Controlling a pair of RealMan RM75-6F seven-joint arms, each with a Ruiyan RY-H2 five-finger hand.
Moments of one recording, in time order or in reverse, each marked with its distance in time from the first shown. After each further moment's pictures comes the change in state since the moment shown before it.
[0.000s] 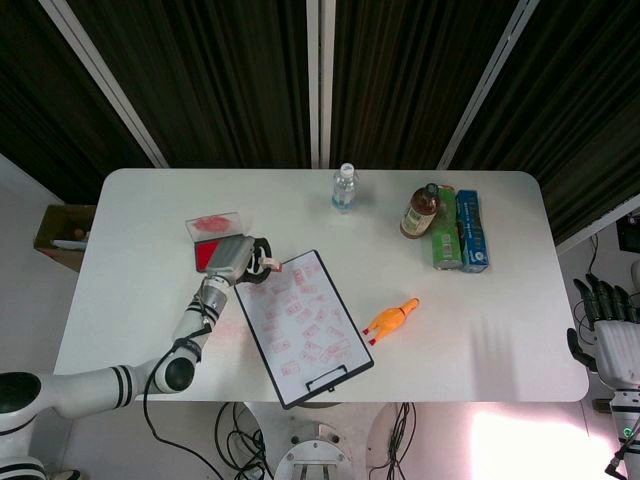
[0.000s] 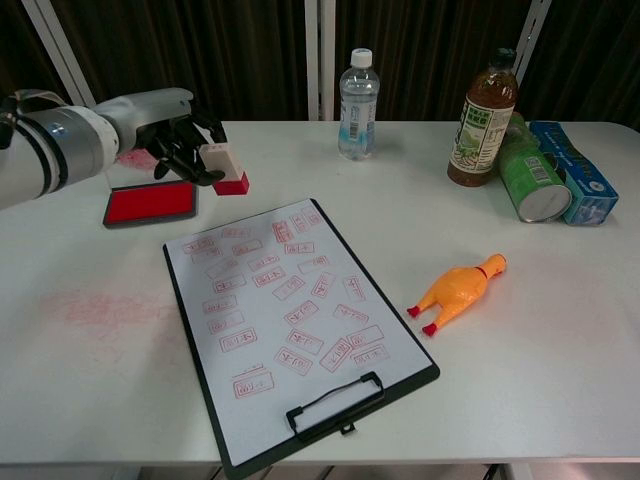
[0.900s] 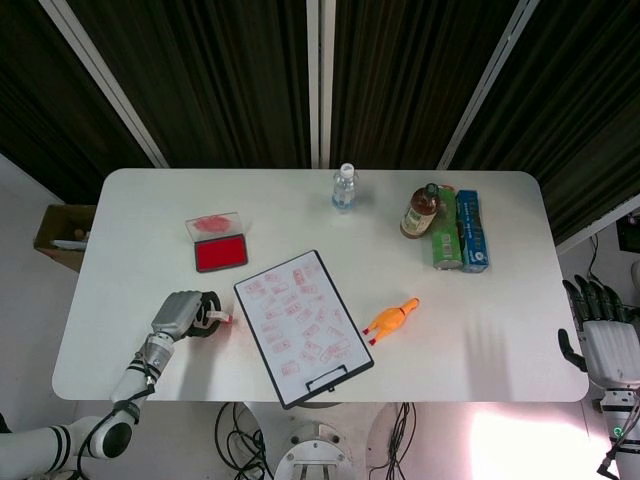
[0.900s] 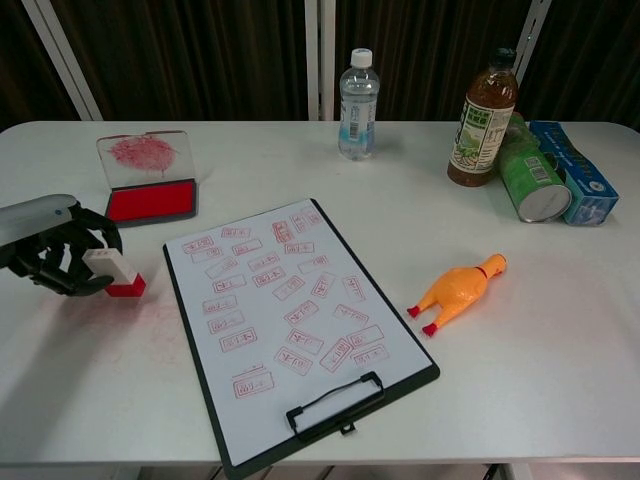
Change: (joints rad) left arm 0.298 0.077 0.276 0.021 0.367 0.098 -0.284; right arm 0.006 -0.007 -0.004 -0.025 -0.008 0.000 -0.045
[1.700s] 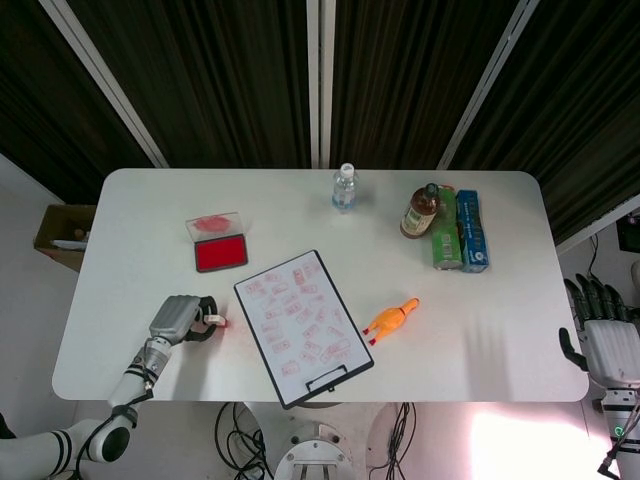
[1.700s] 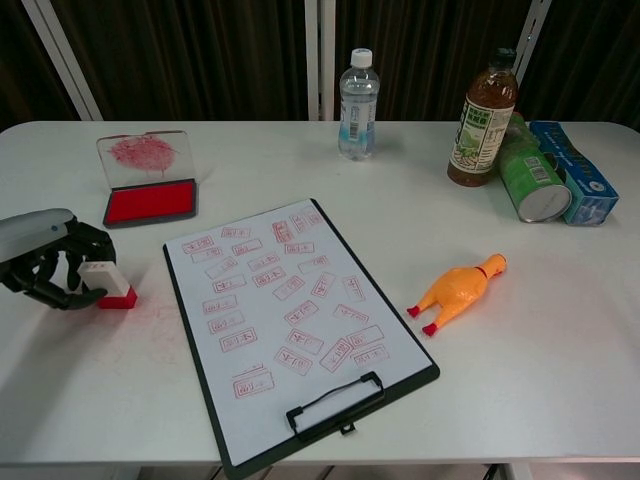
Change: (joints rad) left arm 0.032 -0.025 0.006 0.069 0.060 -0.006 0.022; right arm 0.003 0.003 0.001 -0.005 0.001 -0.004 0.000
